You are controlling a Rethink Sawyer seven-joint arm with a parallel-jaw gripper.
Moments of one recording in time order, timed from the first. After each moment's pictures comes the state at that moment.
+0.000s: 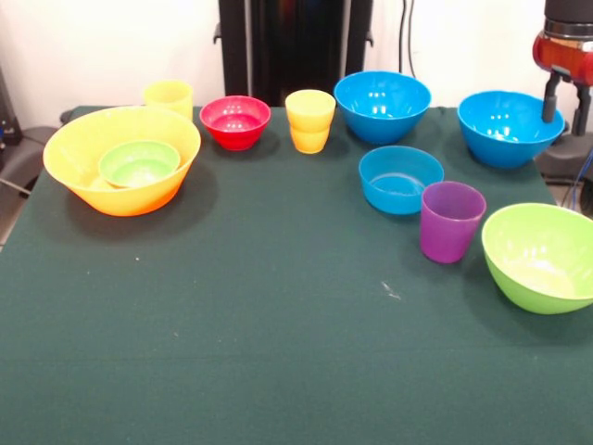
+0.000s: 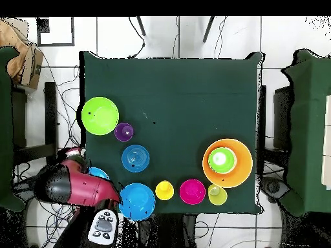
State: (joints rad) arm 0.29 -0.72 0.03 2.08 0.61 0.01 2.72
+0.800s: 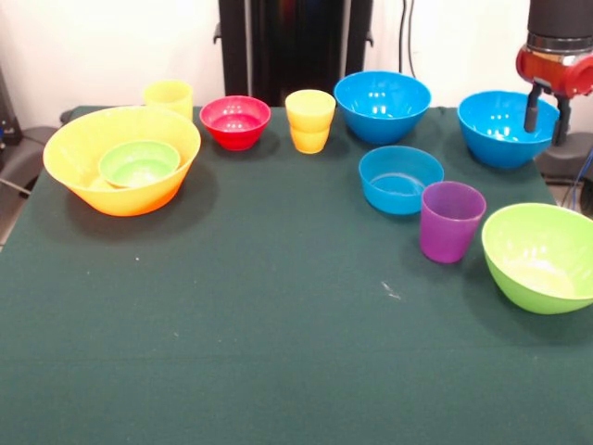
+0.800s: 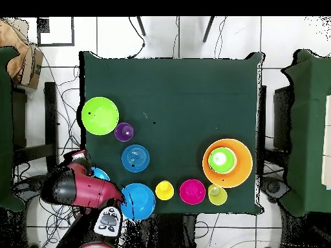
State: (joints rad) arm 0.28 -0.68 0.05 2.10 0.60 -0.05 2.72
